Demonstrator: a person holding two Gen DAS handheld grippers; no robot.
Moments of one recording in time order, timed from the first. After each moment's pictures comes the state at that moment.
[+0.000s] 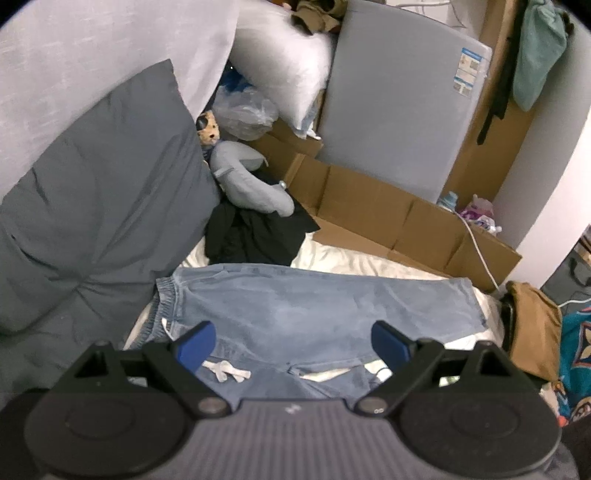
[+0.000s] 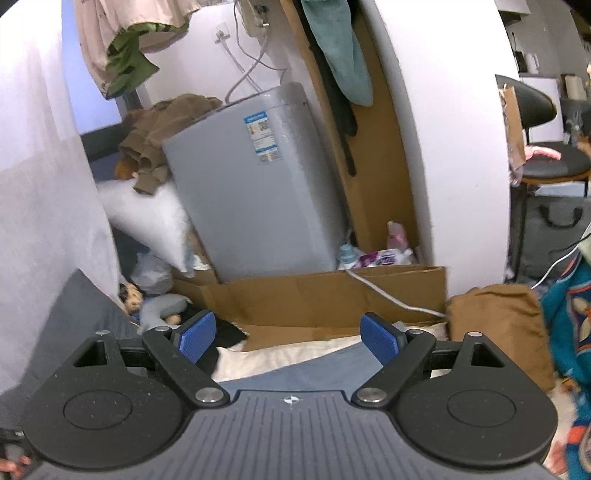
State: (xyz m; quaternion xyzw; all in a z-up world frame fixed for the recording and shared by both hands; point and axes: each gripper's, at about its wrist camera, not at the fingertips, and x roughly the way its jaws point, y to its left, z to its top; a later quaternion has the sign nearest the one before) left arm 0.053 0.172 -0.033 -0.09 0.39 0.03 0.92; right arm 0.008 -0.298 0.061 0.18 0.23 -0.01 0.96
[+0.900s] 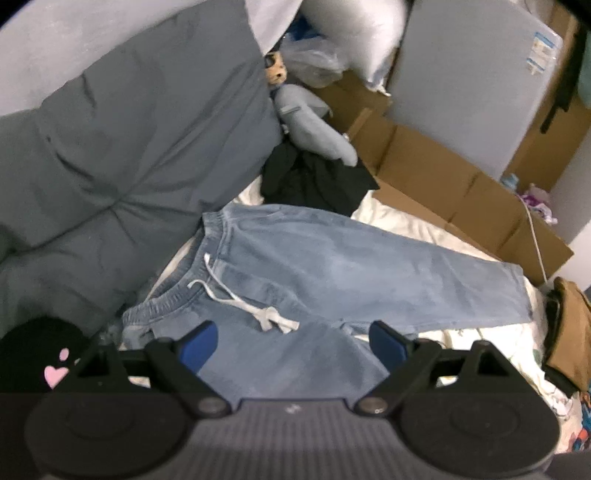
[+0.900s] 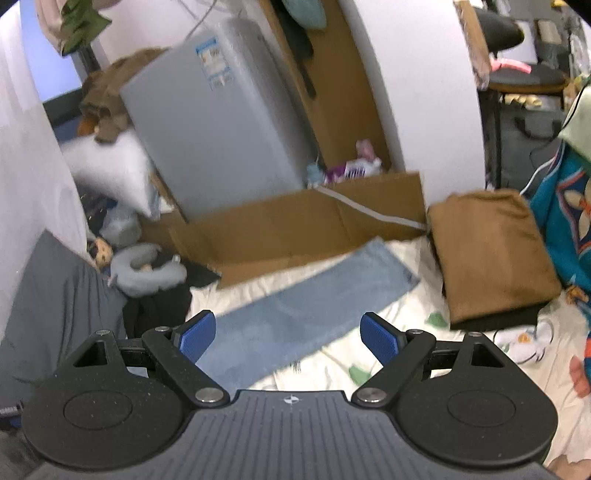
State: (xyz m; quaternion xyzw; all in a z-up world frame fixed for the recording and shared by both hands) left arm 0.037 0.217 -0.116 -0.13 0.44 0.11 0.88; right arm -0.017 -0.307 -0.088 0.21 0.30 -0.04 0.93
